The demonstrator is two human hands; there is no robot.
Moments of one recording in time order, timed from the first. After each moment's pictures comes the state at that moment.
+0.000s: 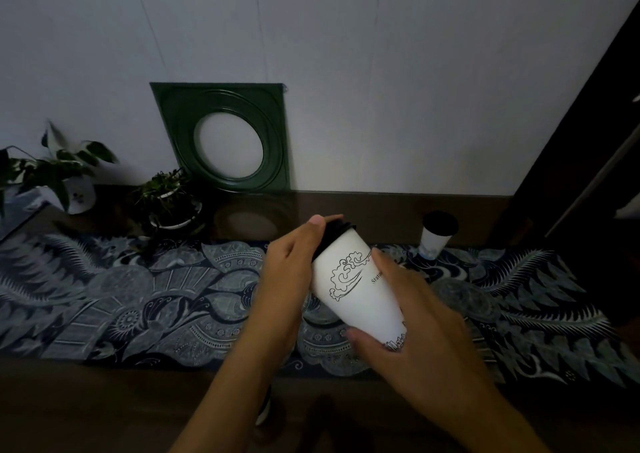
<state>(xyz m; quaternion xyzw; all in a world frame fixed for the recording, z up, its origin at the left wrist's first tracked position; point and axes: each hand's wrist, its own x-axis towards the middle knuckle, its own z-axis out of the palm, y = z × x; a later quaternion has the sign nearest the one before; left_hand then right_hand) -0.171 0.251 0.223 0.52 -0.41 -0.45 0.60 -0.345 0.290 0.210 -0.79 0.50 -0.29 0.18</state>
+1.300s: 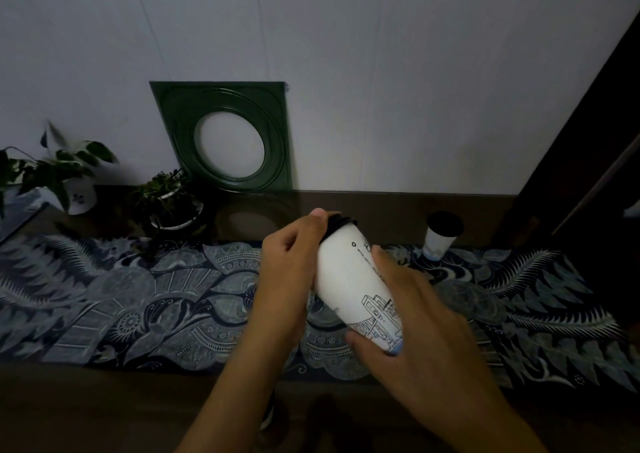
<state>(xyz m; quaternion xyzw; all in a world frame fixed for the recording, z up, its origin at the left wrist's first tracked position) -0.168 0.244 0.232 0.52 -0.40 -0.43 0.62 -0.333 0.286 0.218 -0.82 0.50 -0.26 0.11</state>
